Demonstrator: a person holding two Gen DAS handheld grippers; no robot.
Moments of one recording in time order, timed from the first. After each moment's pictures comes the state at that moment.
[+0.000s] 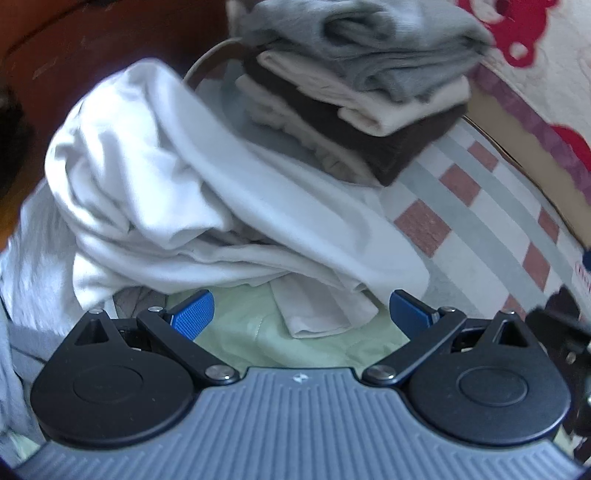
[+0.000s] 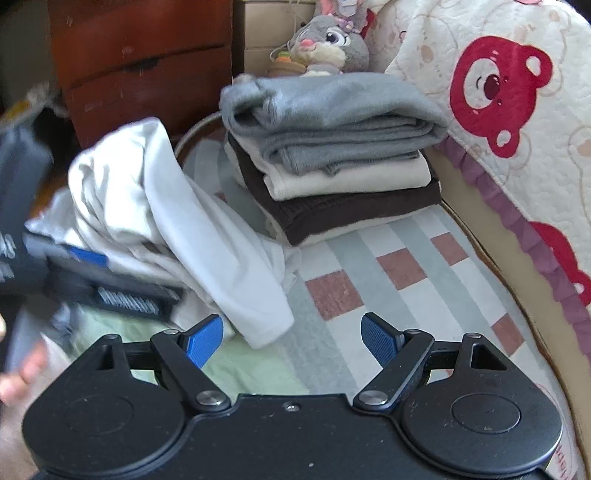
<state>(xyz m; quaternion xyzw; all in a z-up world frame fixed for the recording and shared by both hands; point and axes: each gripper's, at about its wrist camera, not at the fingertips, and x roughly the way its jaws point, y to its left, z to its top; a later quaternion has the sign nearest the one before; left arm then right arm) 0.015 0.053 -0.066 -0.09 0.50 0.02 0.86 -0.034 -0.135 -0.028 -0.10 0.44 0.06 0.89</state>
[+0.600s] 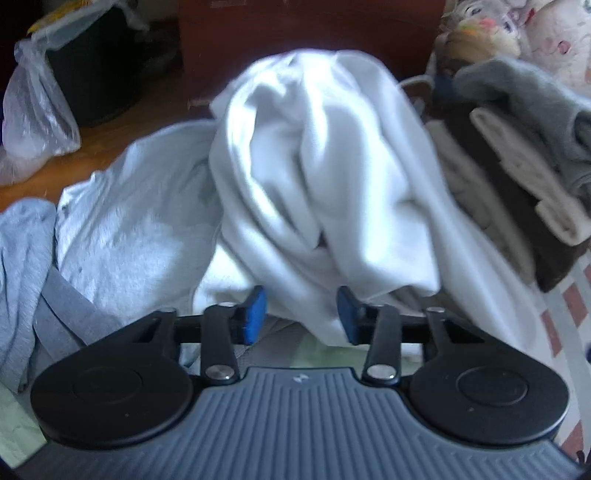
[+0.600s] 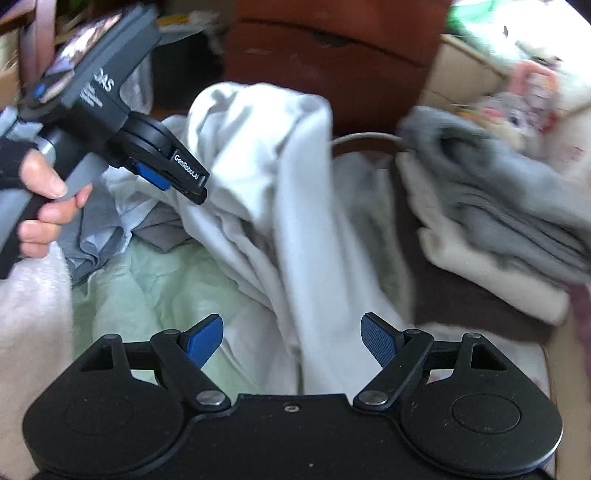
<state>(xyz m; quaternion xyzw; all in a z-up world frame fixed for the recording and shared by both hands) 0.015 0.161 -0.118 -0.17 0.43 0.21 0.86 0.015 -0.048 -0.109 -0.25 0.35 0.30 0.85</state>
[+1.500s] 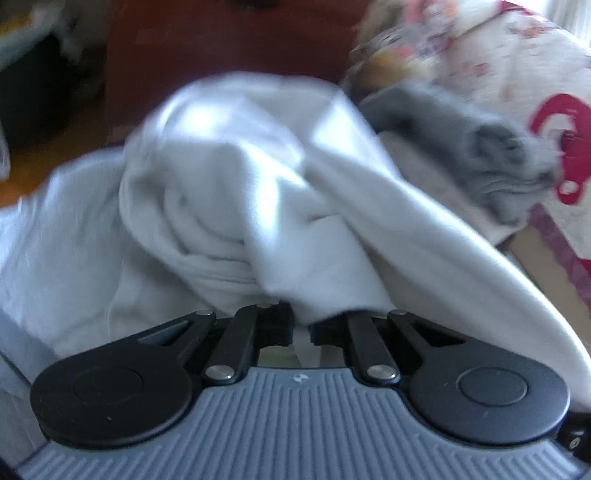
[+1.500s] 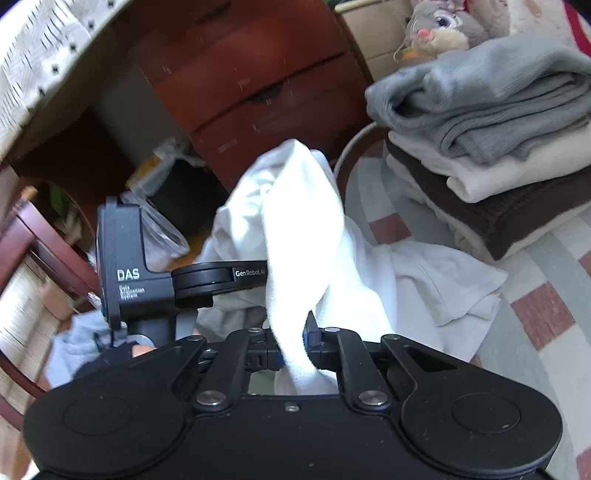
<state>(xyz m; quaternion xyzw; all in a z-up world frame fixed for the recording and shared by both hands) 0.020 0.135 -0.094 -0.17 0.34 0.07 0.92 -0.015 -0.104 -0.060 0.15 0.38 0.32 0.85</state>
